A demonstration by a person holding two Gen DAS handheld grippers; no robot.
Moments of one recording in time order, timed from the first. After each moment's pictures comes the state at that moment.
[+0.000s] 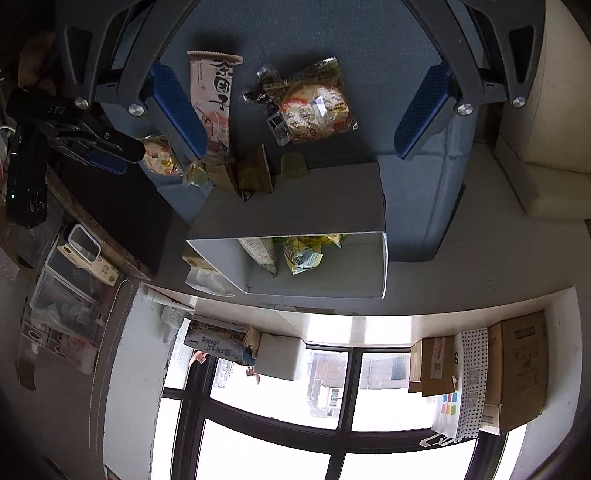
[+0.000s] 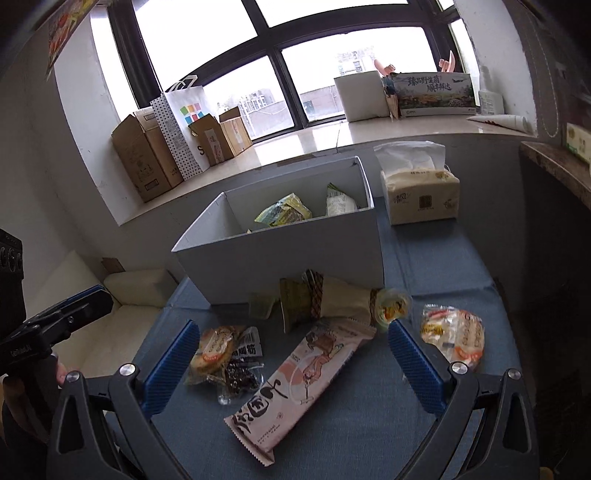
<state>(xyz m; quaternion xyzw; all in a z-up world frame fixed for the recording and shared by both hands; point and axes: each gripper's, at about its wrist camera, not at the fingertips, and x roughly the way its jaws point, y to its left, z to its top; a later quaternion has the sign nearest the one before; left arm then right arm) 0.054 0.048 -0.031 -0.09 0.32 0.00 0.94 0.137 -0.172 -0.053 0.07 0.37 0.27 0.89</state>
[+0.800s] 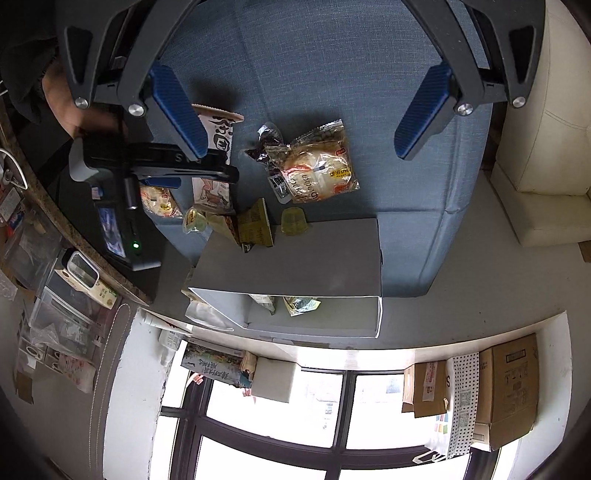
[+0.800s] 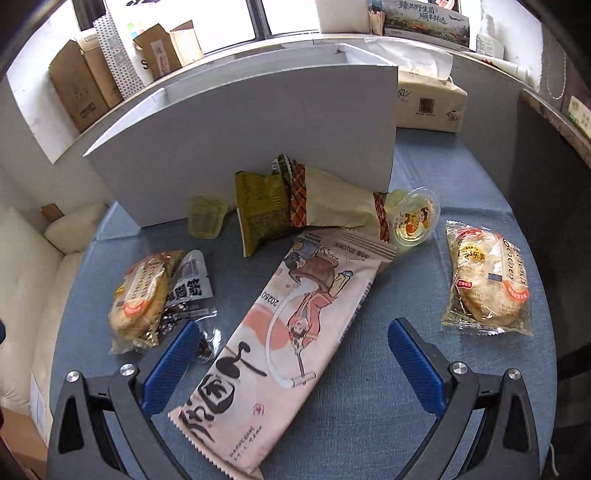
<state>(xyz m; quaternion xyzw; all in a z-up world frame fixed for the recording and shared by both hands) 0.019 0.033 -0.063 -0.10 0.35 0.01 0.93 0.175 -0.102 -0.138 -0.02 0.51 0.17 0.84</state>
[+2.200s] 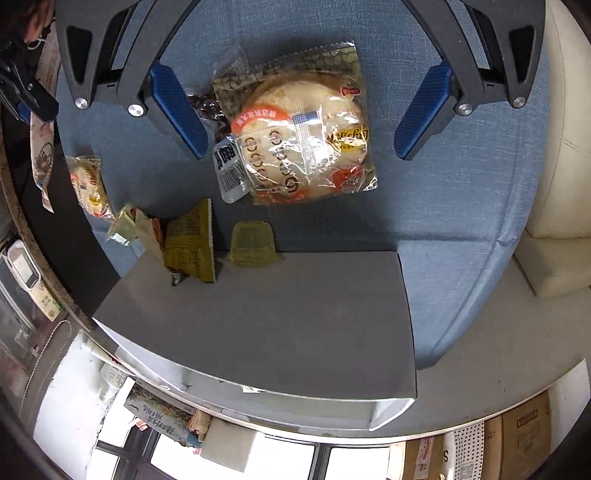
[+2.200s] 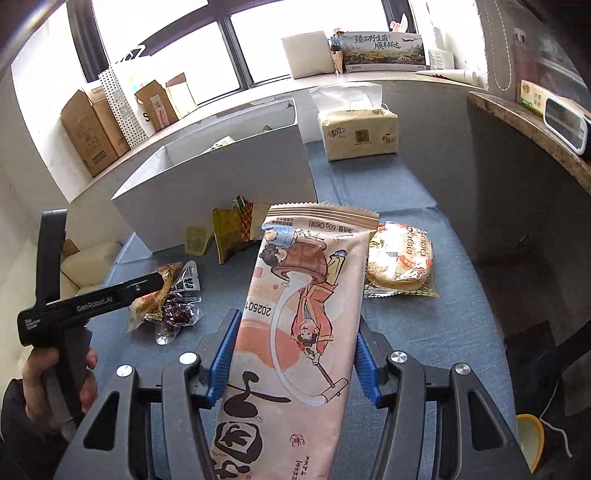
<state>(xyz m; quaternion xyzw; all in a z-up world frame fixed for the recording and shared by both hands) 0.142 0.049 -0.146 -0.14 0.47 0.05 0.87 0.118 -0.197 -0.093 0.04 0.44 0.18 0.88</state>
